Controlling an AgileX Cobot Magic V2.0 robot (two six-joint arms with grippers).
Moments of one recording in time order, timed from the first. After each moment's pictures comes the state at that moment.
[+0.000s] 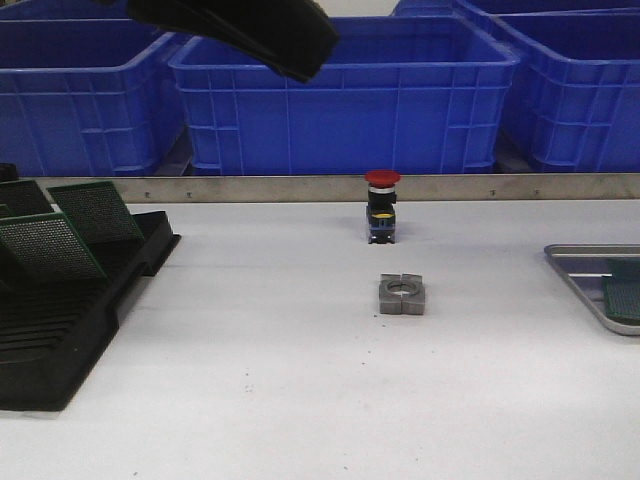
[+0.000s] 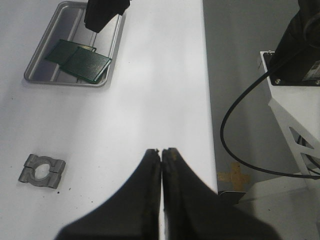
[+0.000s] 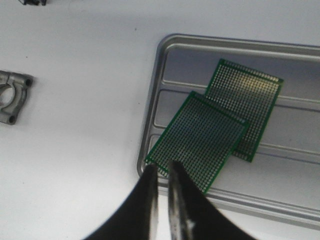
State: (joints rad) left arm -0.49 1.44 -1.12 -1.07 1.00 1.49; right arm -0.19 1.39 -0.76 0.74 0.48 -0.81
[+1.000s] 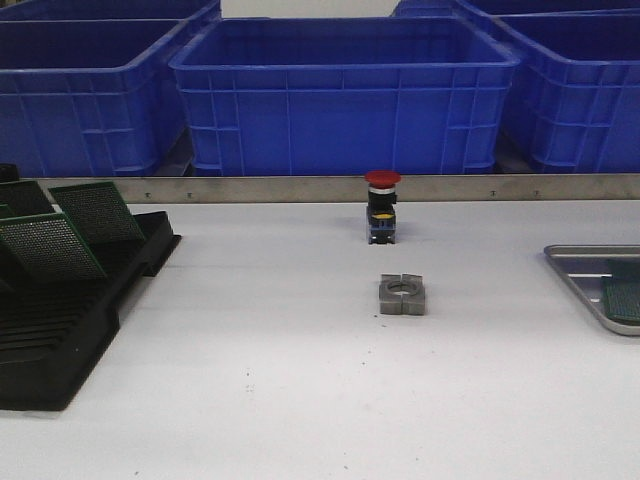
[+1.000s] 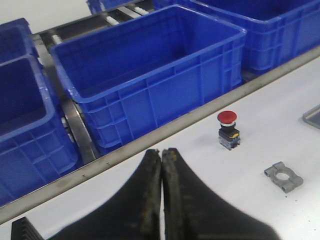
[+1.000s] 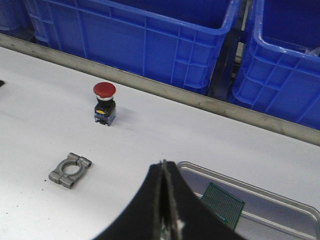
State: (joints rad) left arm -0.49 0.76 -0.56 -0.94 -0.01 1.10; right arm 0.05 0.70 -0.48 0.74 0.21 -0.87
